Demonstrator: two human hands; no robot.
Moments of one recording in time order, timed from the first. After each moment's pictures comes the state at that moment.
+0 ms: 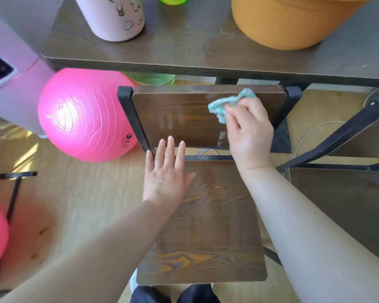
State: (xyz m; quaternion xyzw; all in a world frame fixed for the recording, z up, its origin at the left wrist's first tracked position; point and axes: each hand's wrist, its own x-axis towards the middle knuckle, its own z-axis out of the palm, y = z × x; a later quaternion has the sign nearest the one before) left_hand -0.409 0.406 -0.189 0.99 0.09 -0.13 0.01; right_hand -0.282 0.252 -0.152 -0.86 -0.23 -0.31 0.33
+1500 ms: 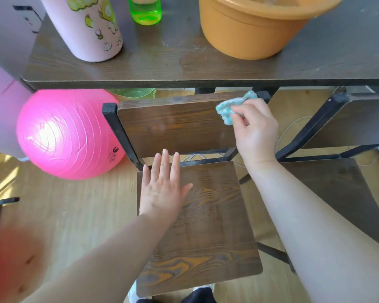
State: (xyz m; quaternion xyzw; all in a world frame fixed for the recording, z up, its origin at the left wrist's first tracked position) left_hand -0.421 0.396 -0.171 0.99 0.05 -0.15 0.05; right_hand -0.285 0.213 -0.123 -0.90 -0.14 -0.25 0.32
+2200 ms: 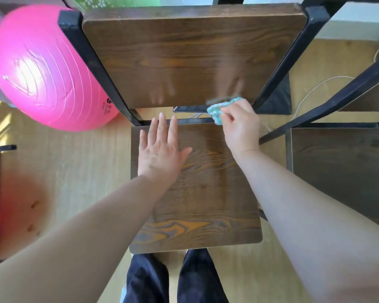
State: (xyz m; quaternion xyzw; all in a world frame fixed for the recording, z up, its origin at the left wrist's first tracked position) left_hand -0.414 0.388 -0.238 0.97 0.11 -0.20 0.08; right_hand -0.309 0.214 -0.276 -0.94 -0.12 -0.08 0.32
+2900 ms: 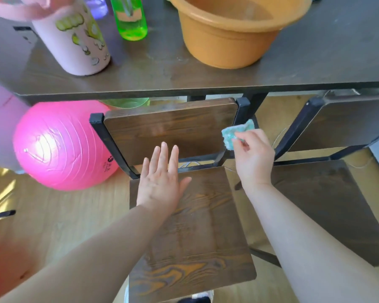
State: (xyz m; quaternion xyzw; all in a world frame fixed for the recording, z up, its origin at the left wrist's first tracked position) left_hand -0.396 0.375 -0.145 0.99 0.03 -0.12 0.06; right_hand -0.320 0.172 -0.147 -0.90 -0.02 -0.21 0.38
